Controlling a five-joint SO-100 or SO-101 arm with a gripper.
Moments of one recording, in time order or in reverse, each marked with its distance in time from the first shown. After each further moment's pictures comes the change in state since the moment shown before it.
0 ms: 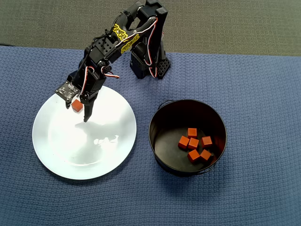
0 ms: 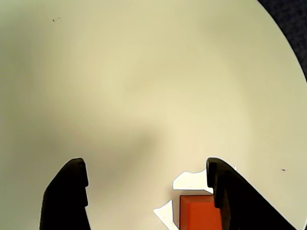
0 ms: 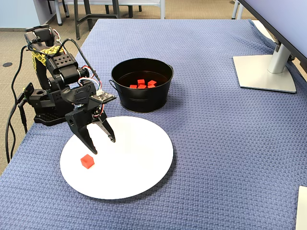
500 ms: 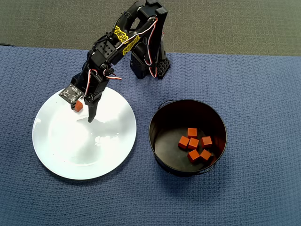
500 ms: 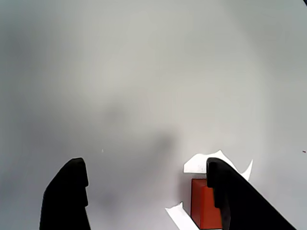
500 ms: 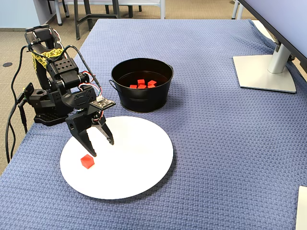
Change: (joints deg) arm 0.0 0.0 5.1 -3.3 0.1
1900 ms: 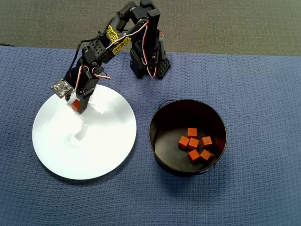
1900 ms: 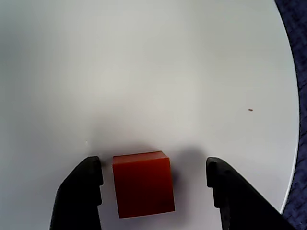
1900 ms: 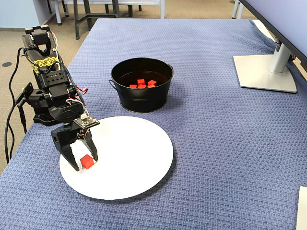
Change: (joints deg) arm 9.7 -7.4 2.2 -6.9 -3.0
